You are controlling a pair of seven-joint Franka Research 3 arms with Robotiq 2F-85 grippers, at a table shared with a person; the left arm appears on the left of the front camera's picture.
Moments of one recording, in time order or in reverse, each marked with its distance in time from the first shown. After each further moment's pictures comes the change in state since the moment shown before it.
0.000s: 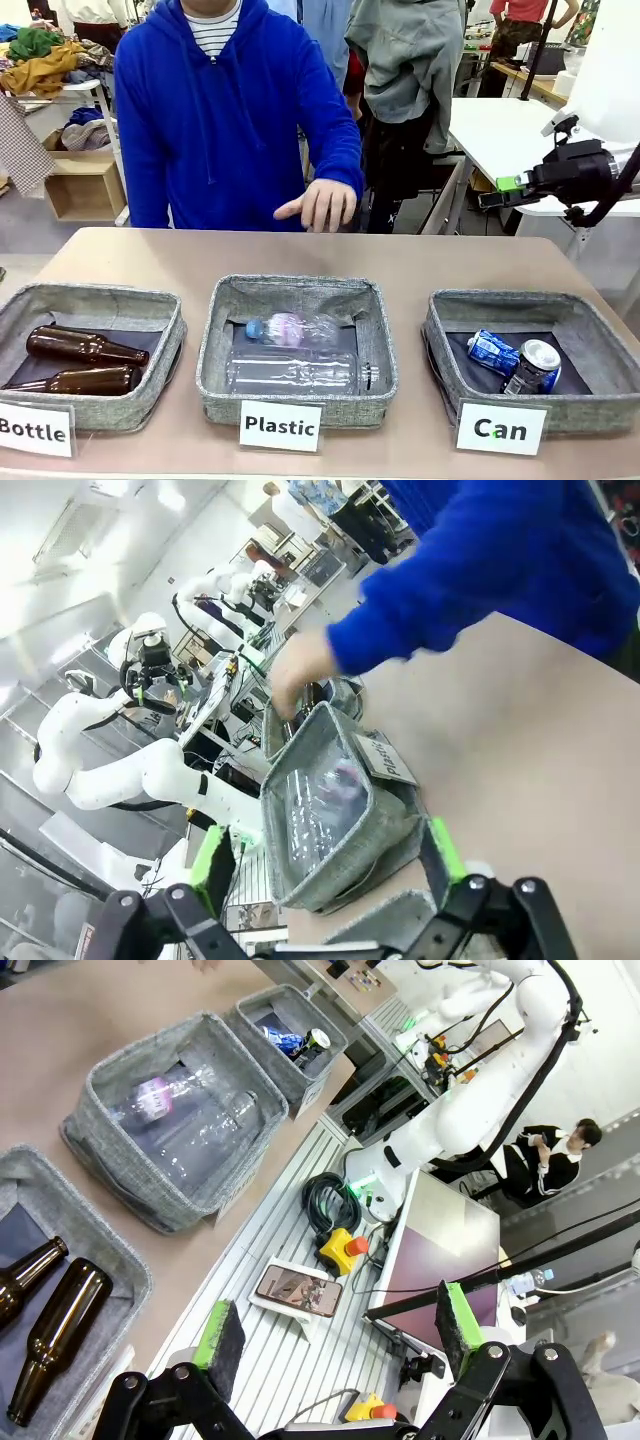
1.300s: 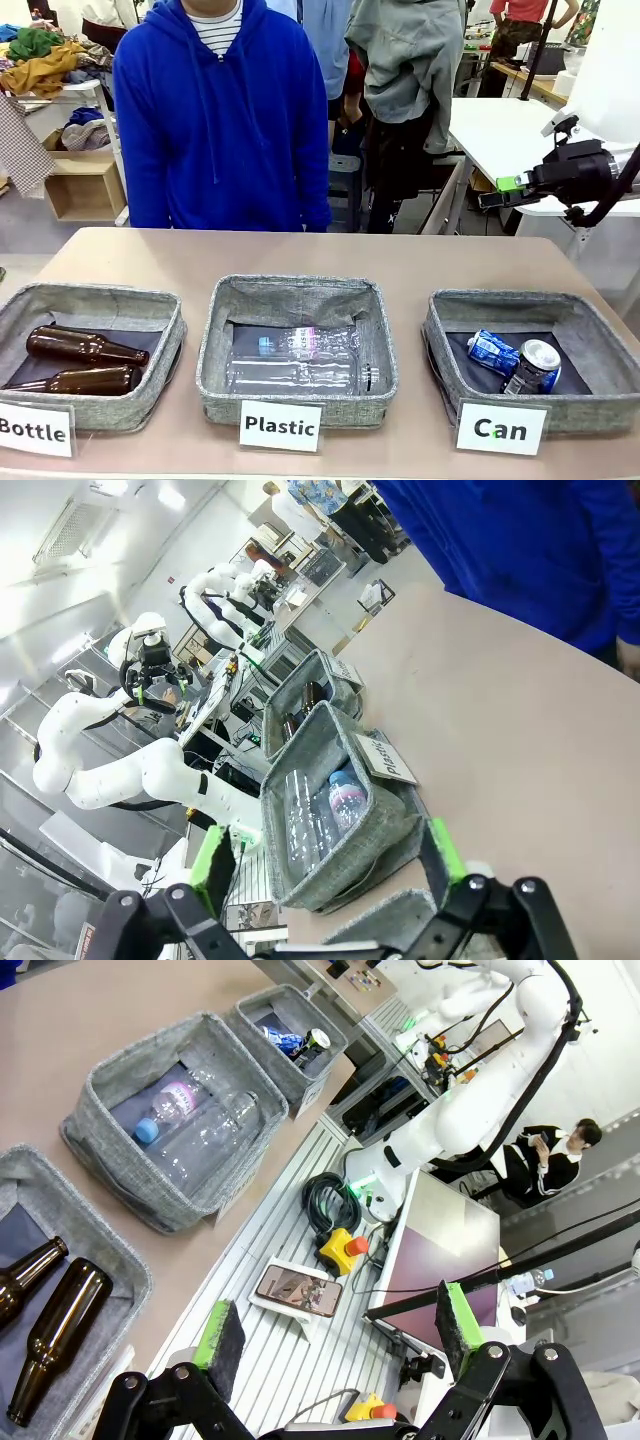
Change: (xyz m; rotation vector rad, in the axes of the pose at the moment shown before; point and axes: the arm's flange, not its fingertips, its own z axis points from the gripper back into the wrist) left arm 0.000 0.000 0.000 0.000 0.000 0.000; right arm 0.000 0.000 0.000 0.000 0.001 0.000
